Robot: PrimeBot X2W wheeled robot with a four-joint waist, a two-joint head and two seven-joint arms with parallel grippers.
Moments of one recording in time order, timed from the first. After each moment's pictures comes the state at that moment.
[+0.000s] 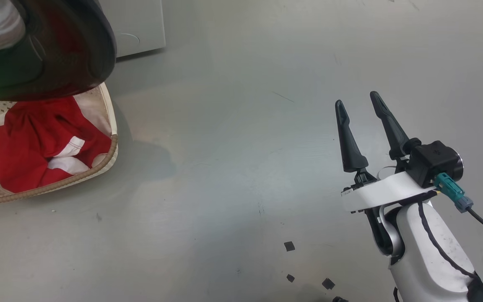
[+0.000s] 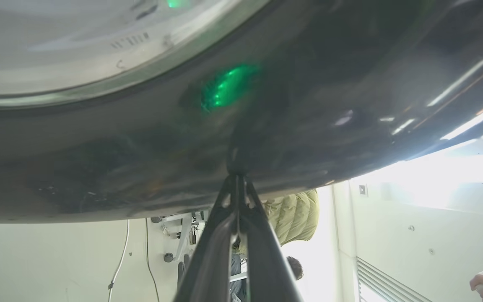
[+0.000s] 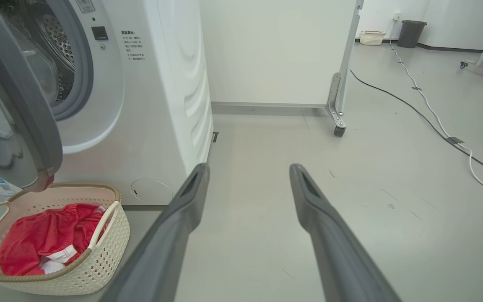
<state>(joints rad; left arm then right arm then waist) -0.70 0.37 0.10 0.05 -1.97 0.11 0.83 -0.30 -0.05 0.27 0.14 0.27 0.01 -0.25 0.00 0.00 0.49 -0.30</state>
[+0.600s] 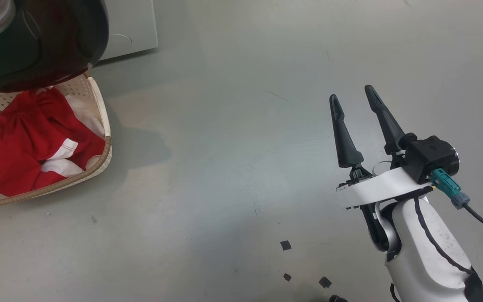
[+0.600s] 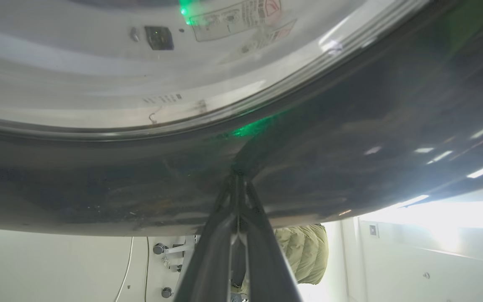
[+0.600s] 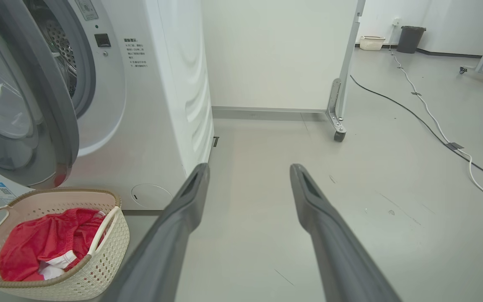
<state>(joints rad) -0.82 0.36 0.09 0.22 -1.91 0.12 0.72 -0.32 -0.05 0.29 0.13 0.28 0.00 -0.25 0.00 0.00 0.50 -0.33</state>
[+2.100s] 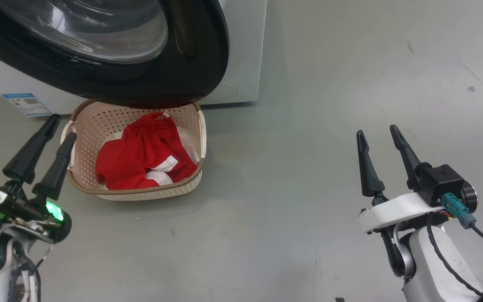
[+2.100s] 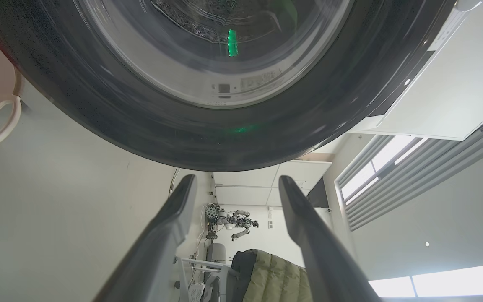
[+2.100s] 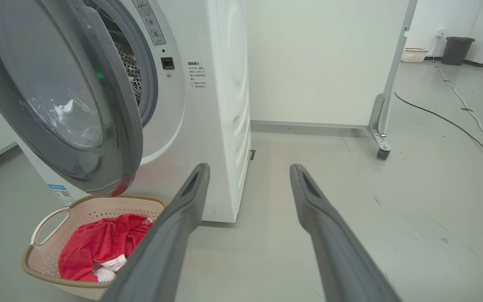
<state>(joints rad) -0.33 0.15 0.18 0.23 -1.90 -0.12 0.66 -0.22 -0.06 0.19 0.22 0.24 -0.01 -0.25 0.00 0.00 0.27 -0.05</state>
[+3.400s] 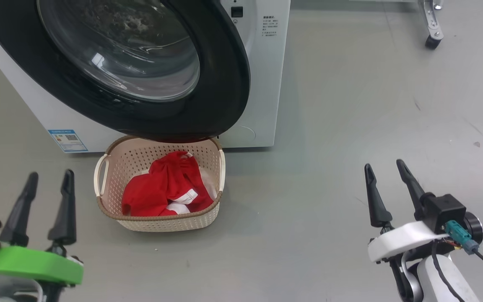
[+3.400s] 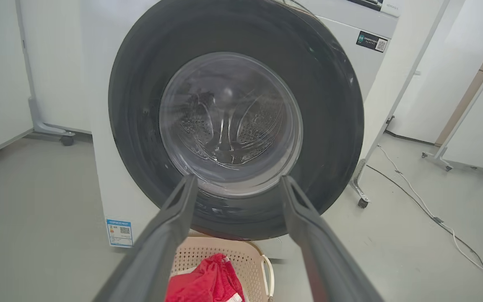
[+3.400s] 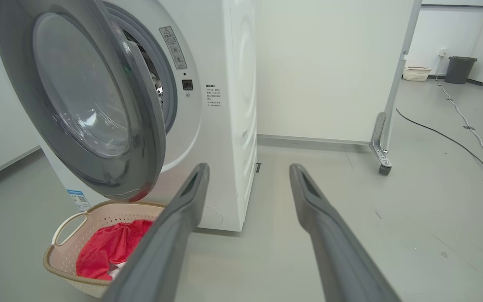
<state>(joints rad) 0.01 0.21 0.01 -0.15 -0.62 -0.12 0.01 -0.11 -0.06 0.14 0.24 0.22 0.03 -0.25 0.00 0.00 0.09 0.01</state>
